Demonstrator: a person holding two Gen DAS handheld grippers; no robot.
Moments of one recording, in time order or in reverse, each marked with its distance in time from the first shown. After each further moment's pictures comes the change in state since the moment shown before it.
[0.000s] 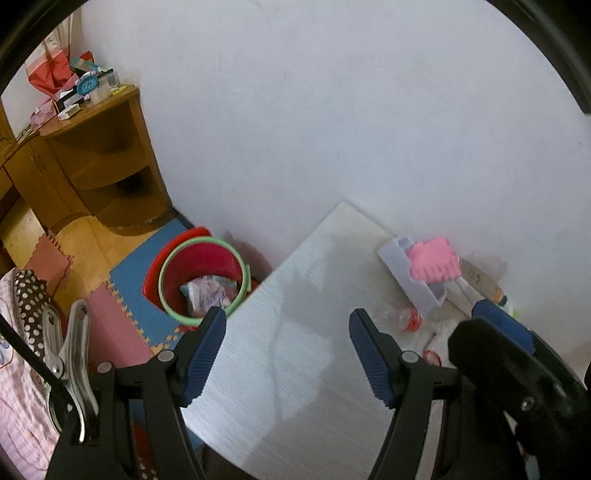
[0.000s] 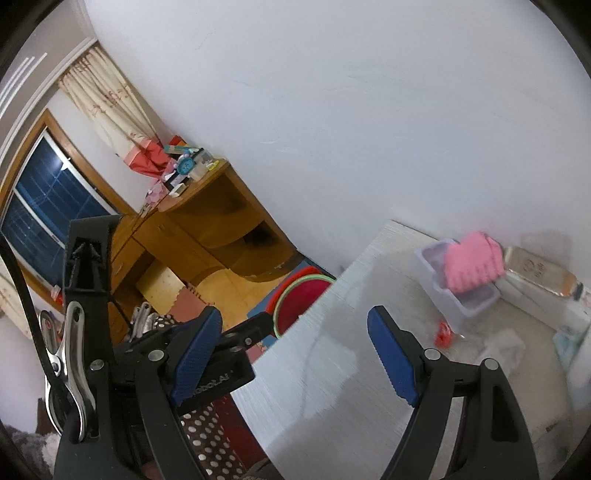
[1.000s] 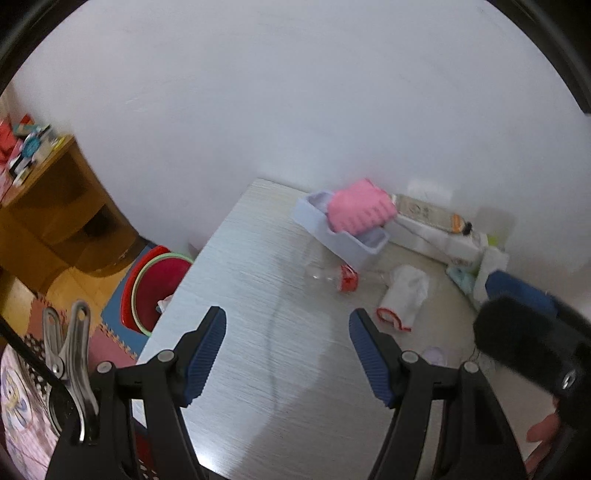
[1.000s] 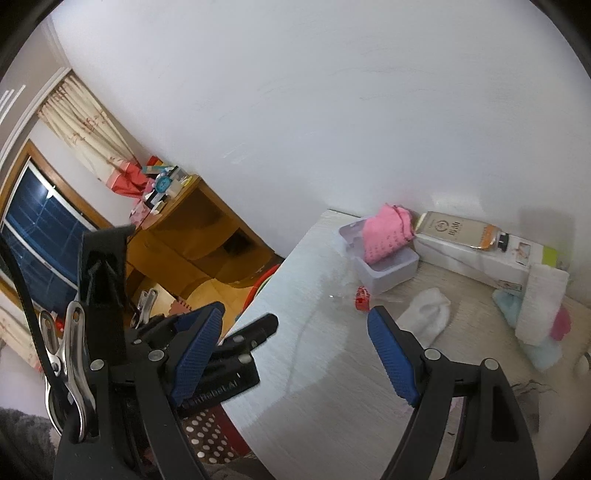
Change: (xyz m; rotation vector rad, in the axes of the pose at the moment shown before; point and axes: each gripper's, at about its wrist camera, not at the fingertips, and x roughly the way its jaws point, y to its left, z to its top) left arm 0.017 -0.098 -0.039 0.296 0.004 -0.040; right arm -0.059 -0.068 -0.025 0.109 -0.035 -0.041
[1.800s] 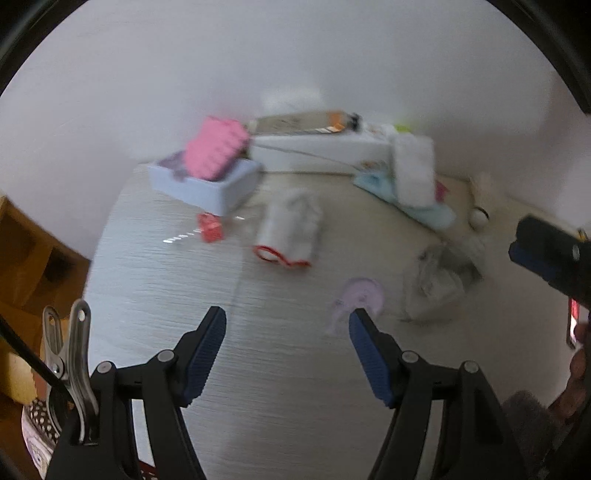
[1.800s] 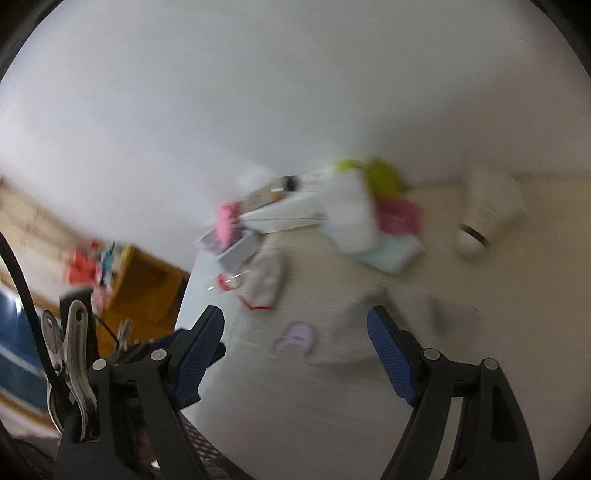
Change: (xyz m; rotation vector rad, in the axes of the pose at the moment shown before) left arm 0.032 -0.115 -0.043 0.307 0.114 -0.127; right arm -0.095 -0.147 -0.091 0.422 -0.117 -0.164
